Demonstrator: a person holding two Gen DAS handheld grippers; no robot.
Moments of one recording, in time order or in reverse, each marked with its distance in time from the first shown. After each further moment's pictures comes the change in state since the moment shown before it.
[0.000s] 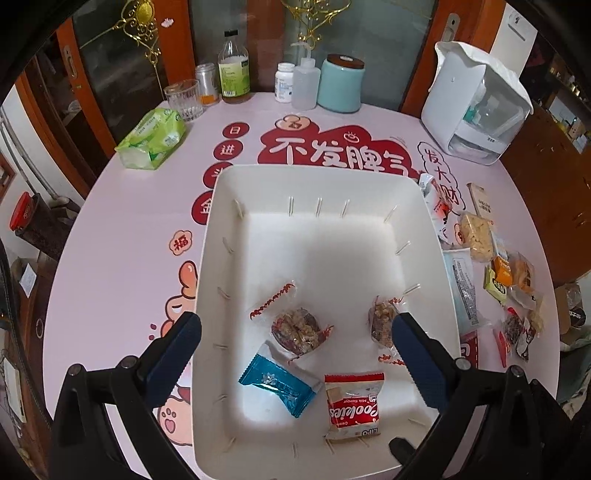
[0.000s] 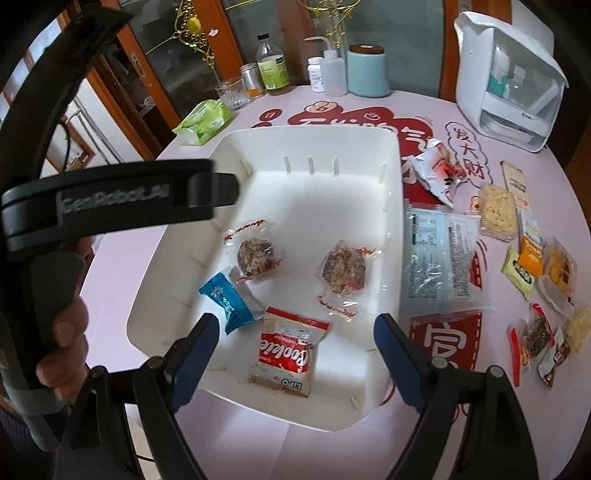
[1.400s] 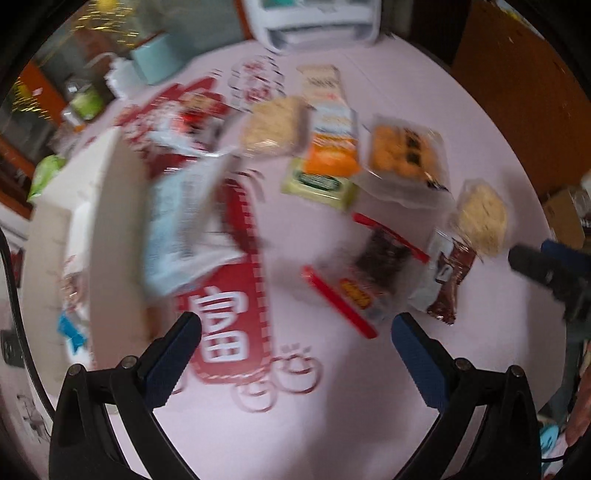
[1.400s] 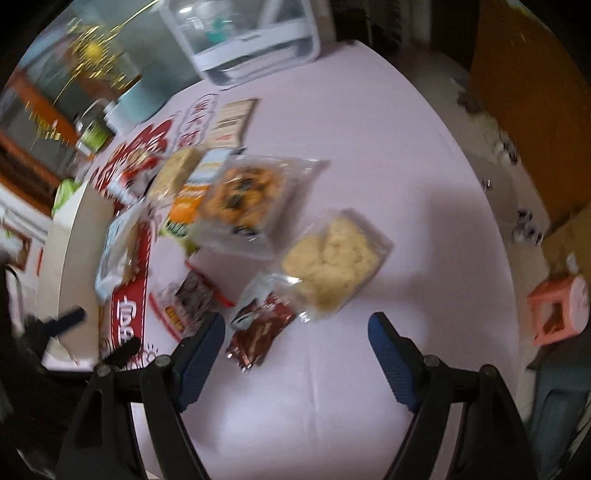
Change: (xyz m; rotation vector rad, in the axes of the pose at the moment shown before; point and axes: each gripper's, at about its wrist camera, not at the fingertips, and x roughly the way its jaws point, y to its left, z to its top) left arm 0.060 -0.364 -0.087 0.281 0.194 0.043; right arm -0.062 -0.403 -0.087 0.392 0.067 -0.097
